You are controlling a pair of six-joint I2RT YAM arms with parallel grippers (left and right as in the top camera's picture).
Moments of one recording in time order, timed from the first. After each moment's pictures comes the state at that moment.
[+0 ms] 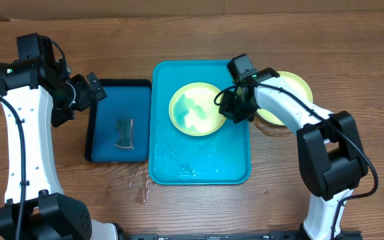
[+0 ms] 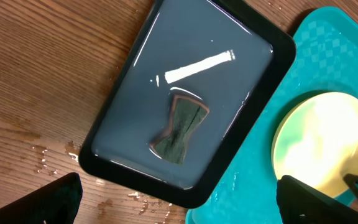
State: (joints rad) left arm 0.24 1.65 1.63 -1.31 0.14 -0.31; right arm 0.40 2.02 1.44 -0.81 -0.26 0.68
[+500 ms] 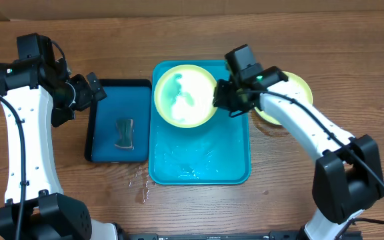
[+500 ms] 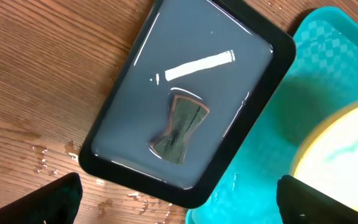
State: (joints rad) left arm 0.24 1.65 1.63 -1.31 0.14 -0.31; right arm 0.49 1.86 1.45 -0.73 -0.21 0.67
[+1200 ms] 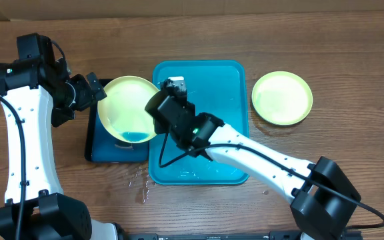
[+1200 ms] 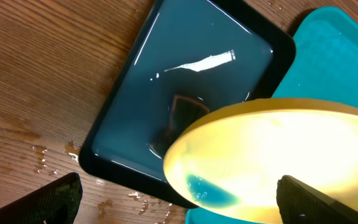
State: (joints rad) left arm 0.24 1.65 1.63 -1.31 0.14 -0.31; right arm 0.94 1.86 1.45 -0.44 0.31 0.72
